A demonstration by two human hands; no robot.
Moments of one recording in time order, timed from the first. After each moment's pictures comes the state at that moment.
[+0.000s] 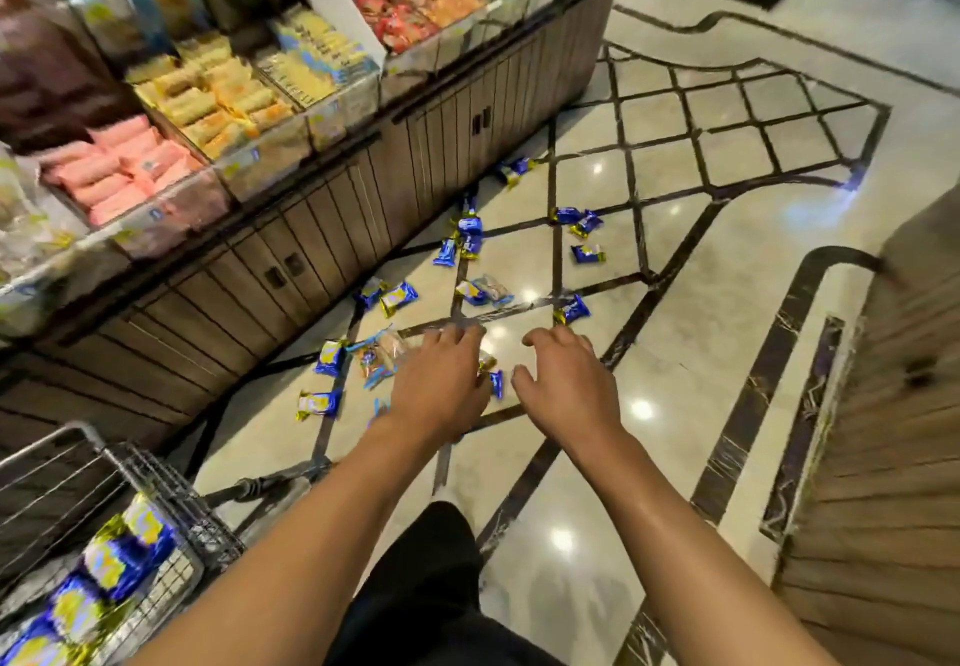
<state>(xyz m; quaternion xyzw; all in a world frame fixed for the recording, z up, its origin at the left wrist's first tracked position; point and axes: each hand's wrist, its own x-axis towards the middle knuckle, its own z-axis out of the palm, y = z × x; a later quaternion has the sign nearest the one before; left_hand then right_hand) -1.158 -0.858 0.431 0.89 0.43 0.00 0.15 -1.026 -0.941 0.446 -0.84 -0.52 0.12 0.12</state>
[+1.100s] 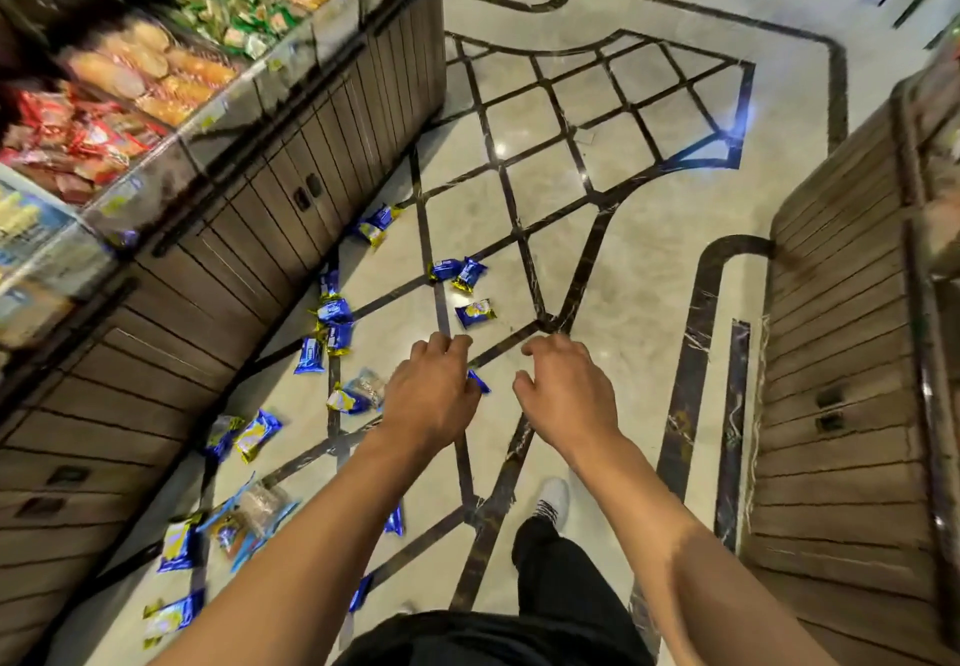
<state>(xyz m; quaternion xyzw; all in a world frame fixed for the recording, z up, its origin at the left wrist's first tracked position) -0.684 -0.659 0.411 0.92 0.34 -0.05 0.19 -0.569 -0.775 0.423 -0.90 -0.39 0.14 0.12</state>
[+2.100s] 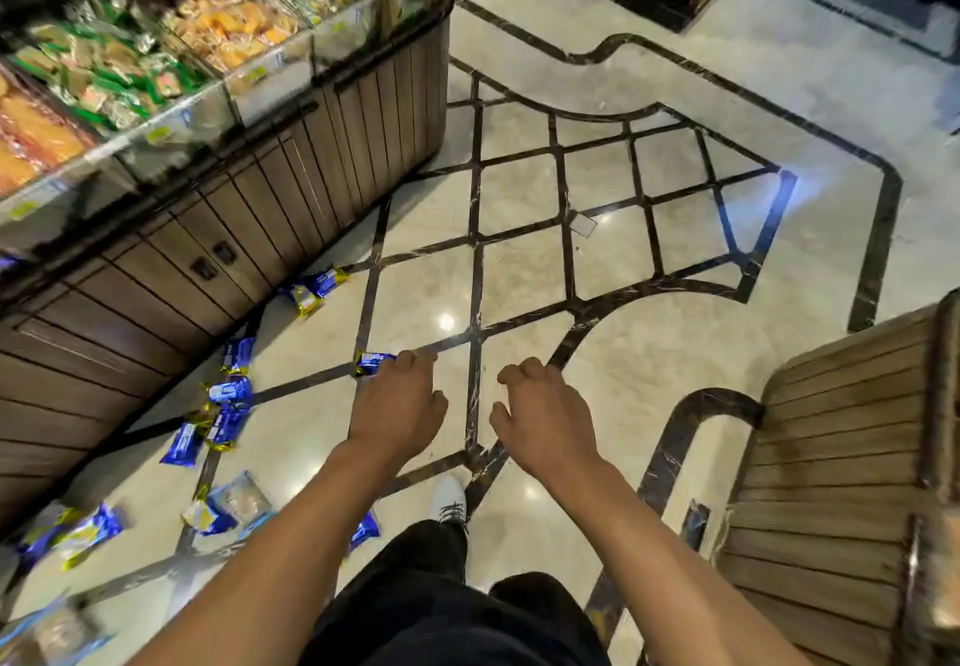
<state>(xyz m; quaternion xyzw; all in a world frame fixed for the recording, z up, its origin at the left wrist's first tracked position) -0.249 -0.454 0.382 0.86 0.46 -0.07 0.21 -0.108 -0.561 0.417 -0.83 -0.53 0.17 0.01</state>
